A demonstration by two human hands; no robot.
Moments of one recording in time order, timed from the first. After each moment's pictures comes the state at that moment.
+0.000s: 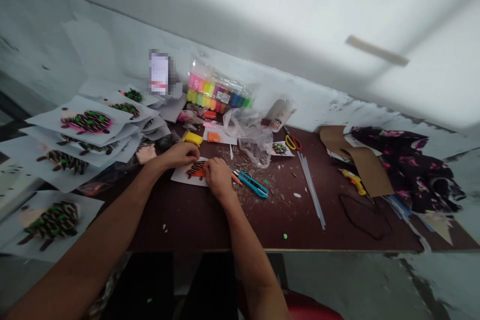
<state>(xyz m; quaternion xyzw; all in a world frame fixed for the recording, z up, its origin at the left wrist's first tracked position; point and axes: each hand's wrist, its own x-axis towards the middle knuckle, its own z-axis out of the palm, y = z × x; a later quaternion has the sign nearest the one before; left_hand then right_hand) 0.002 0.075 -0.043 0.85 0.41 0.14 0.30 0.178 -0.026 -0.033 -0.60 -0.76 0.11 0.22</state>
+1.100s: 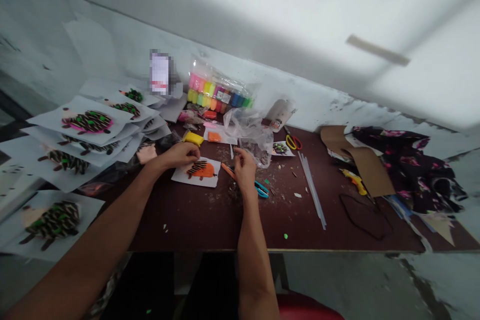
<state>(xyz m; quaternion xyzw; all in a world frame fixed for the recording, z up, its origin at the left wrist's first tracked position) 0.002 0.073 -0.039 0.84 0.42 0.13 0.31 0.246 -0.017 -0.032 -0.65 -0.61 0.14 0.43</state>
